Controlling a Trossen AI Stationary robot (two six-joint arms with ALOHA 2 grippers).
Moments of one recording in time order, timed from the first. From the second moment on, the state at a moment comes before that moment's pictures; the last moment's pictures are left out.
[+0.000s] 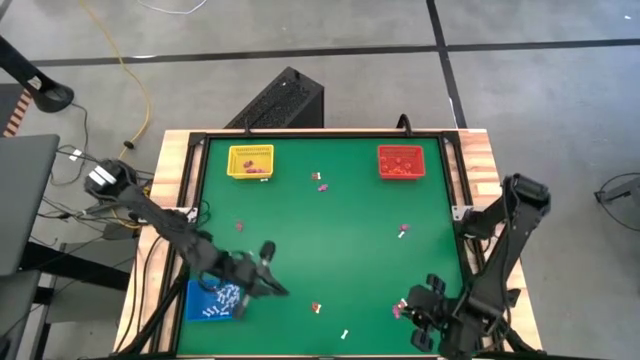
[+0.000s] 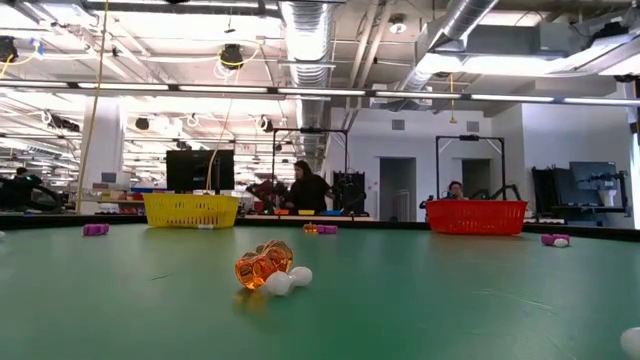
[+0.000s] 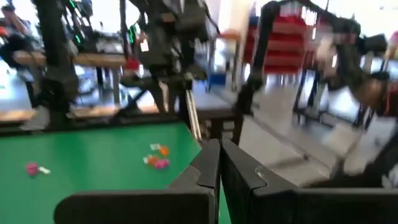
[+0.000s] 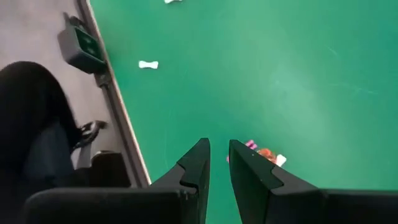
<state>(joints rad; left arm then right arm) -0.60 1.32 0.56 0.85 -0.24 -0.07 1.05 1.56 1.21 -0.86 0.57 1.44</state>
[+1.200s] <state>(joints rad) -0.60 1.64 0.88 0.40 -0.27 -0.08 0.87 1.76 1.21 -0.89 0.23 0.91</state>
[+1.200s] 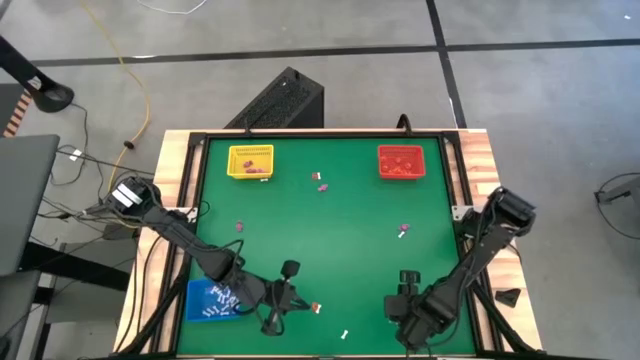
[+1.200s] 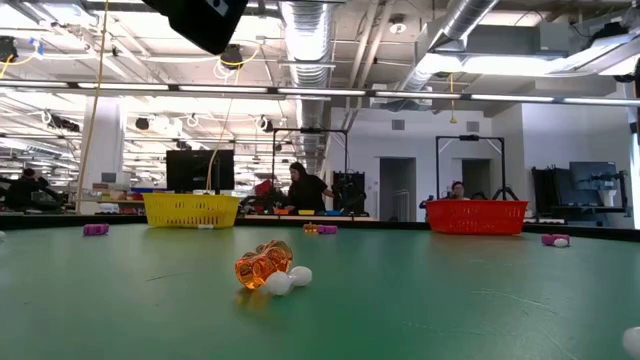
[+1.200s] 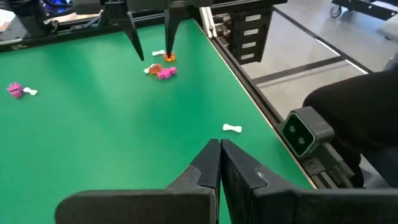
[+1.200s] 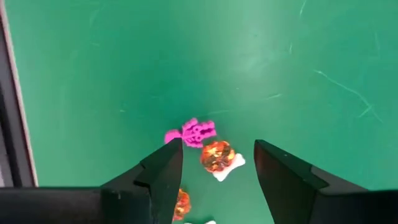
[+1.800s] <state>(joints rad) -0.56 1.64 0.88 0.40 -0.18 -0.06 0.88 1.76 1.21 -0.88 0.09 1.04</state>
